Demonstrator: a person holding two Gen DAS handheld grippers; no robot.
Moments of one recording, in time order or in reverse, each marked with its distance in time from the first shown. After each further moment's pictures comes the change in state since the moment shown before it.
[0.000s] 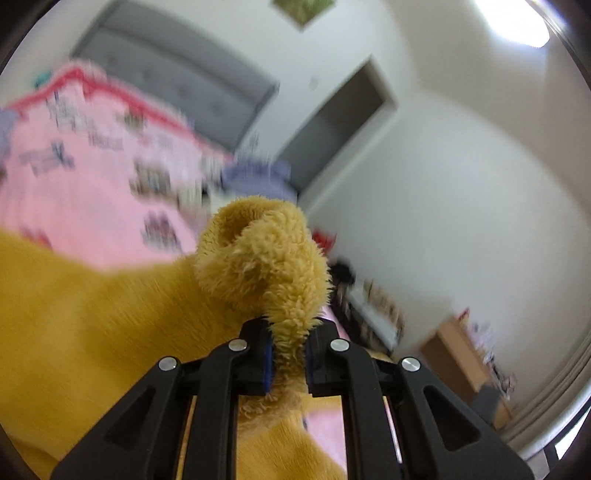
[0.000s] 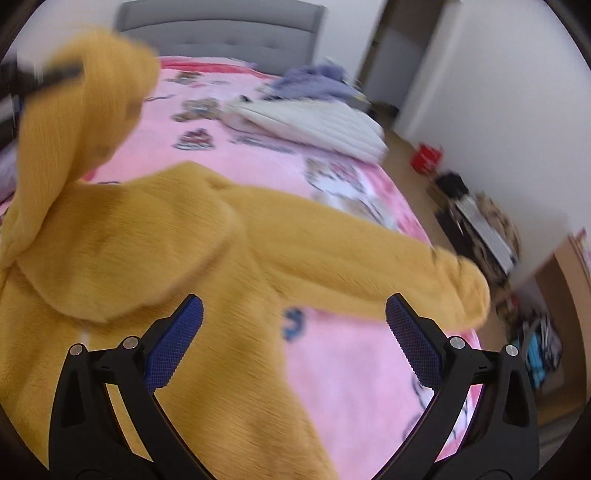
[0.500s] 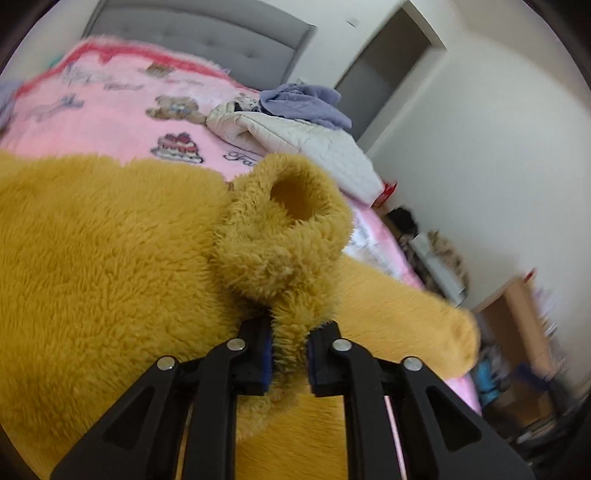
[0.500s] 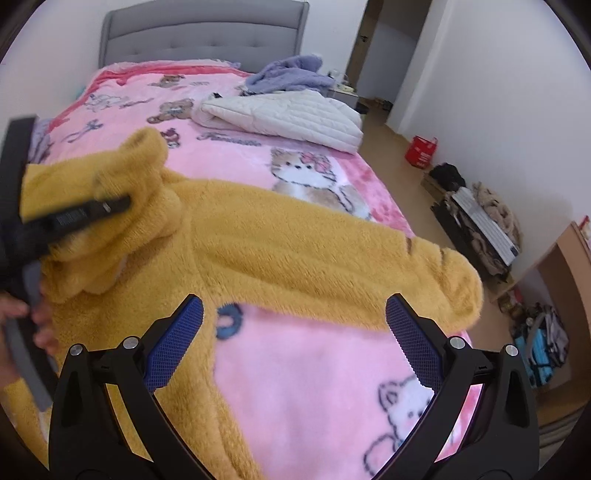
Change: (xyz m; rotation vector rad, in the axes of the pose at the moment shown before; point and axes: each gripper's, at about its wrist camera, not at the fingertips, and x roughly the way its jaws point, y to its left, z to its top) left arm 0.116 -0.001 -0.076 0.094 0.142 0.270; right arm 0.038 -0.067 -0.007 0.009 -0.028 0.044
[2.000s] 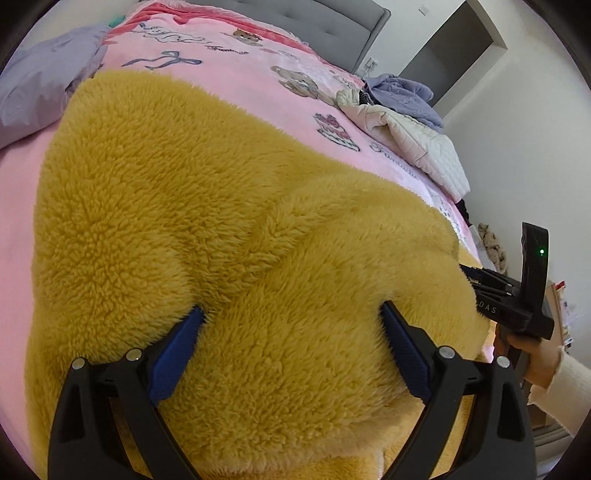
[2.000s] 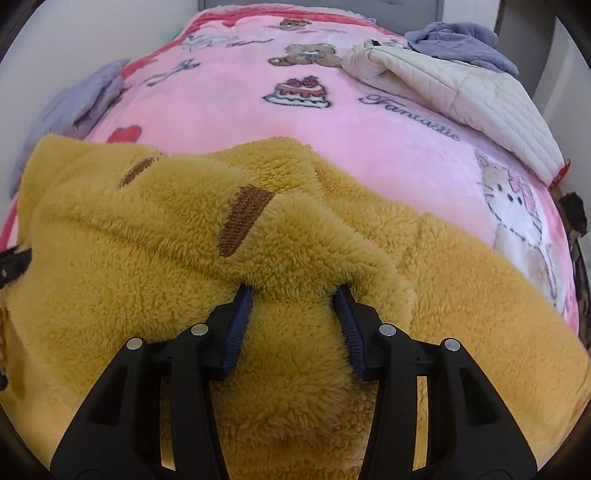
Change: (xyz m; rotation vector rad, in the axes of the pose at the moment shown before) left arm -0.075 0.207 0.003 -0.155 0.154 0.137; right arm 0.172 0.168 0.087 -0.229 0.192 0.399
